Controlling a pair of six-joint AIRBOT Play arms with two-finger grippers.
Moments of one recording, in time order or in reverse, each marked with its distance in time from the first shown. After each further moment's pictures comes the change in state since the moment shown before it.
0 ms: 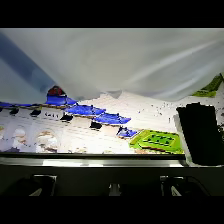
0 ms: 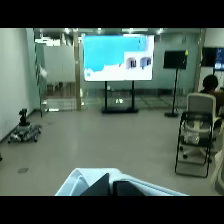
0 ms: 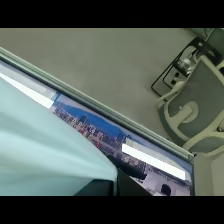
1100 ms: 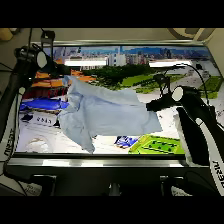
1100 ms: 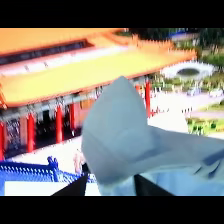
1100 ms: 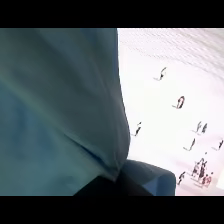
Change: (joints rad) left arm 0.173 -0.789 -0.157 -0.222 -0.338 0.011; right arm -0.001 -0.504 -0.780 0.229 -0.343 0.208
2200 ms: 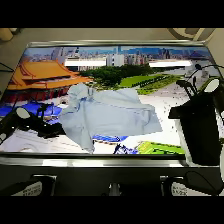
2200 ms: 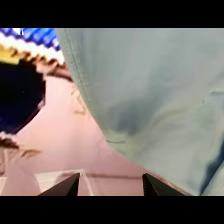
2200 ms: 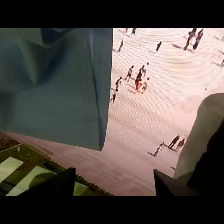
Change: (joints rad) left arm 0.347 0.451 -1.128 -0.597 0.068 0.317; right arm -0.342 -0.050 0.132 0.027 0.488 -0.303
